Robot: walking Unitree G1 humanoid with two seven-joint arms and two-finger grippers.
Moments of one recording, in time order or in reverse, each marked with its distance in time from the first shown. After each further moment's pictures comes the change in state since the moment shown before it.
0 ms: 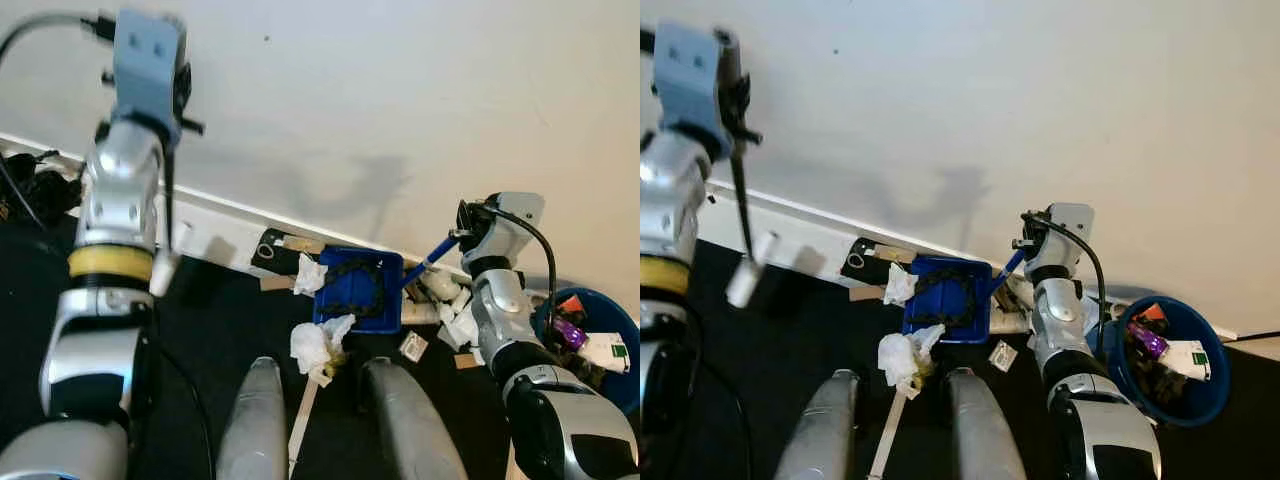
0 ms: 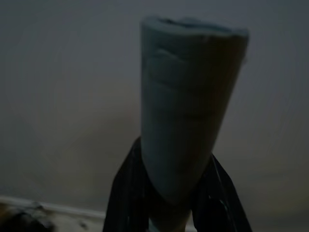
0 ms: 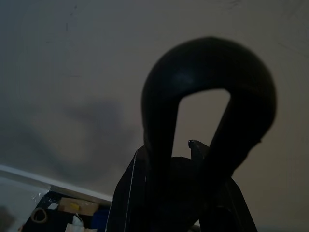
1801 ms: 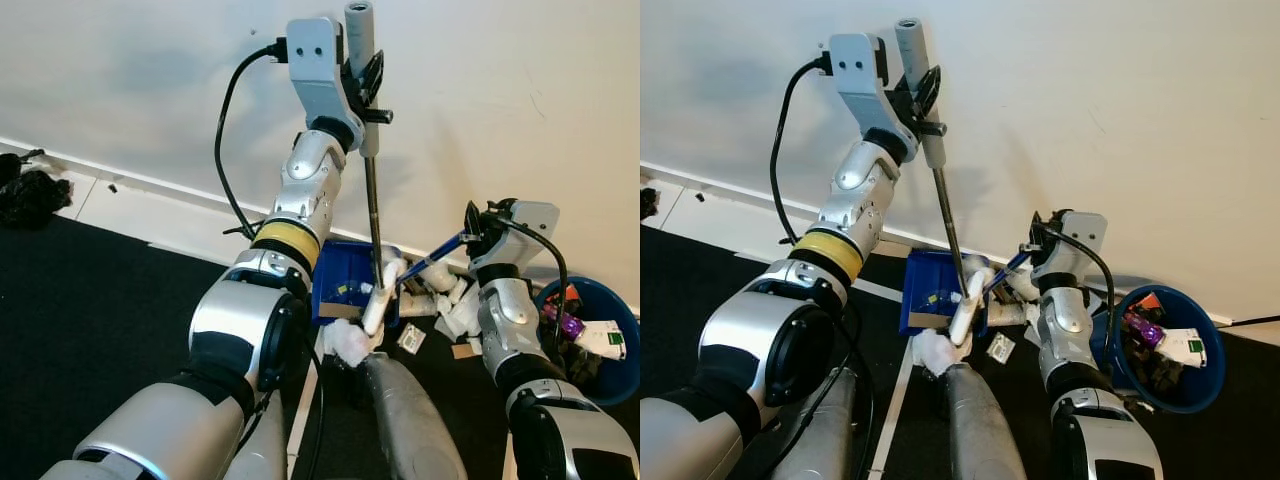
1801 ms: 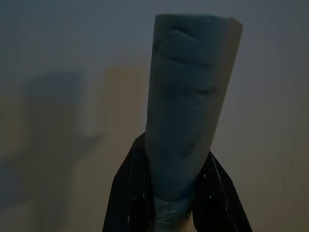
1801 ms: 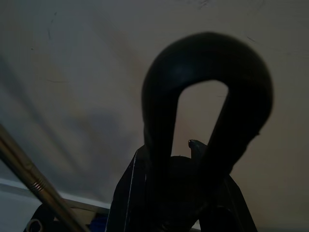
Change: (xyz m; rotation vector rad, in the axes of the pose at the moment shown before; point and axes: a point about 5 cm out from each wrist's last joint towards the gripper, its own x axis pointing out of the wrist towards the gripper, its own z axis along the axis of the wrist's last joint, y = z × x) left arm 0.035 -0.177 0.073 -0.563 -0.186 -0.391; right arm -0.009 -0.007 0.000 0.031 -0.064 -0.014
